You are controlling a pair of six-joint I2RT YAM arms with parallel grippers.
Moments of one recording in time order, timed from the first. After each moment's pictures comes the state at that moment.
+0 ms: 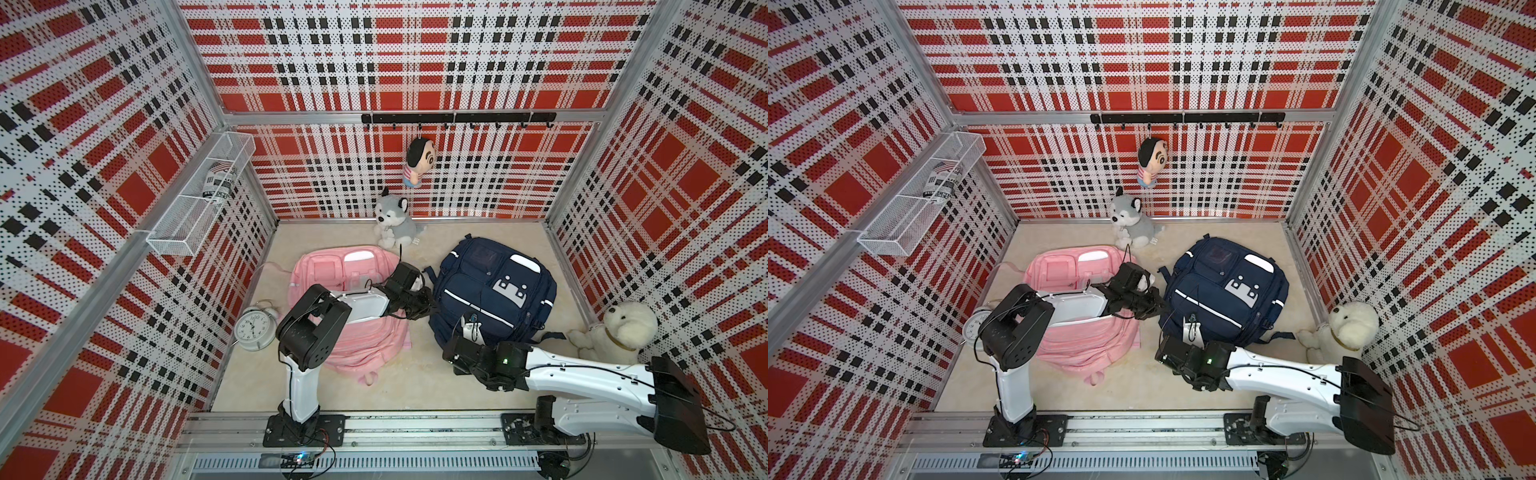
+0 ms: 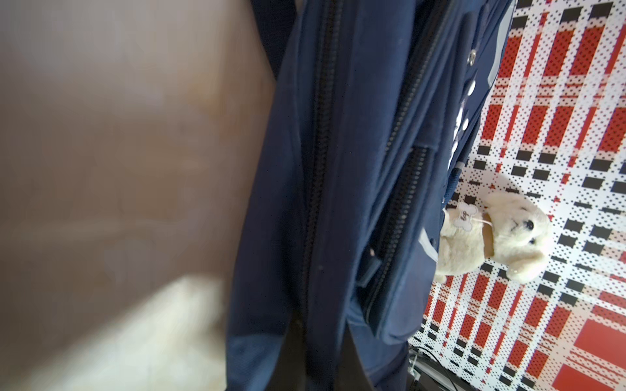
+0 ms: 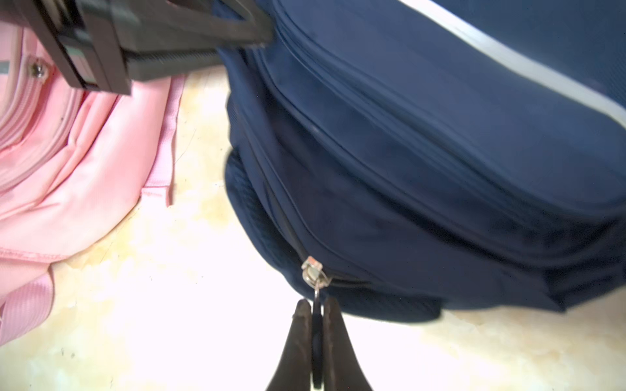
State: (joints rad) left arm -0.64 1.97 1.19 -0.04 0.53 -0.98; right arm 1.17 1.14 0.69 -0.75 0.47 1.04
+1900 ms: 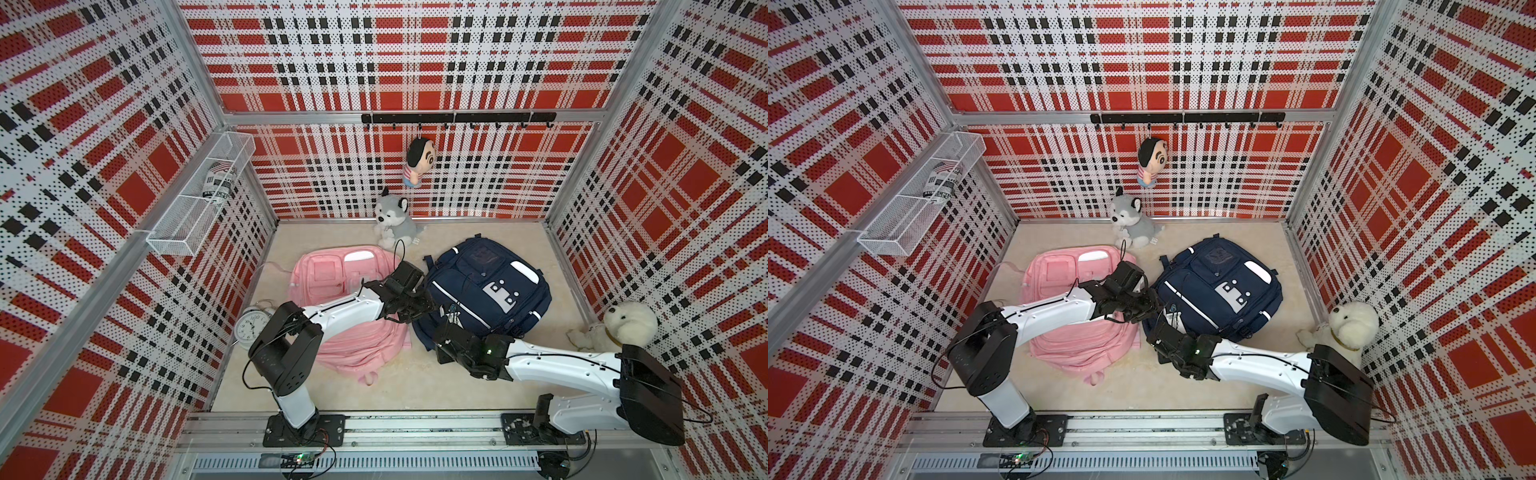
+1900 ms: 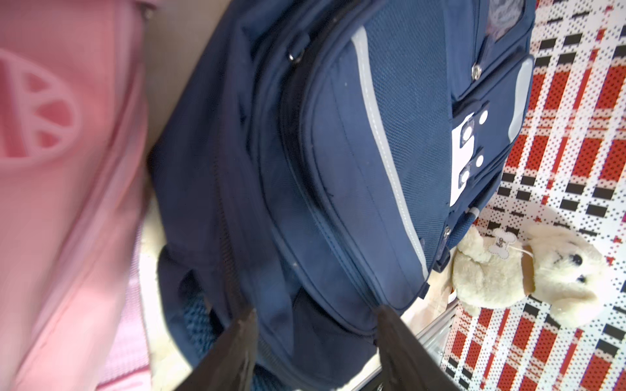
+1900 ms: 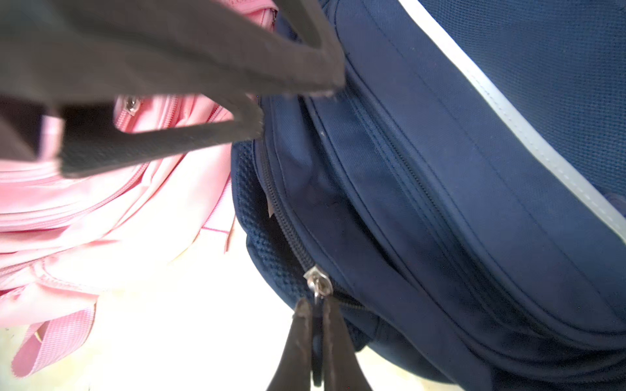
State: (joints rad) left arm -0.74 1.71 1.15 -0.35 0.26 -1.06; right arm 1.07 1.31 0.70 -0.36 0.41 0.75
